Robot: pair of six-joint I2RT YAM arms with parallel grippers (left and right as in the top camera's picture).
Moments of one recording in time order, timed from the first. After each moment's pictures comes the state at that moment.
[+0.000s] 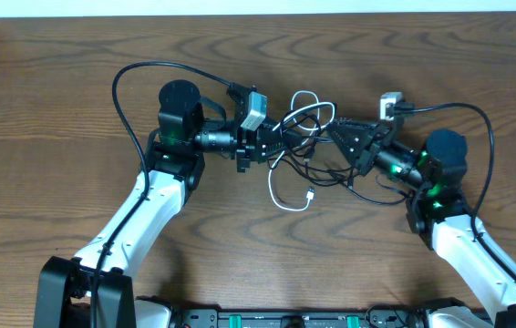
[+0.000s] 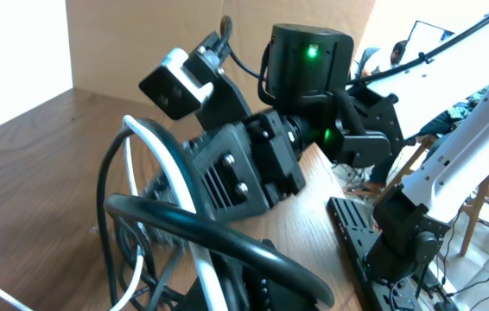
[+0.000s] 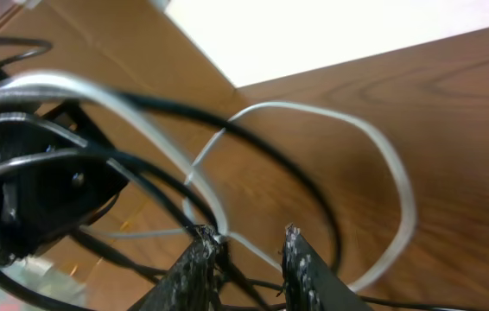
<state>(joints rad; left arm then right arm) -0.27 1.49 0.88 0.47 1.35 -0.08 0.19 1.30 0.54 0.63 -0.79 0.64</state>
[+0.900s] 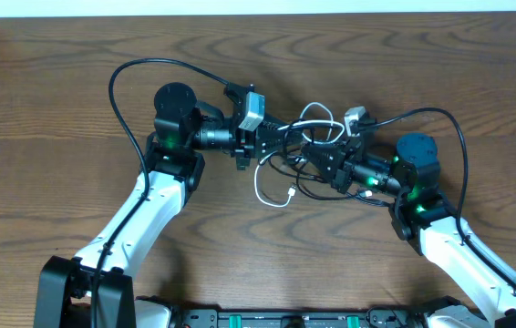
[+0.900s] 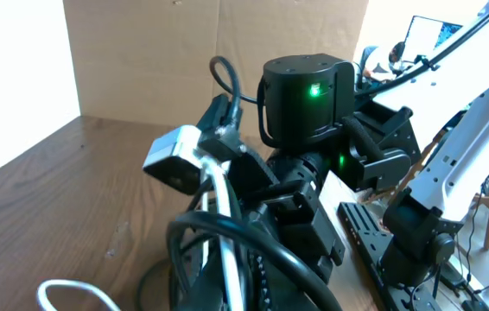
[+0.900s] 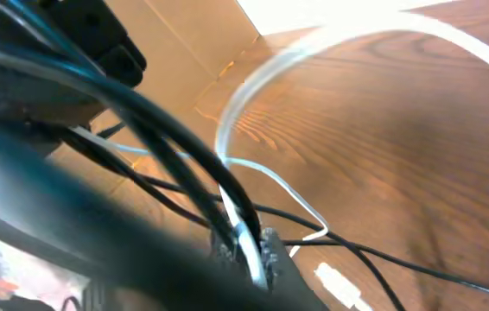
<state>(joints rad) -0.27 1.49 0.87 0.61 1.36 -0.12 0.32 1.30 0.54 0.54 -0.79 0.50</state>
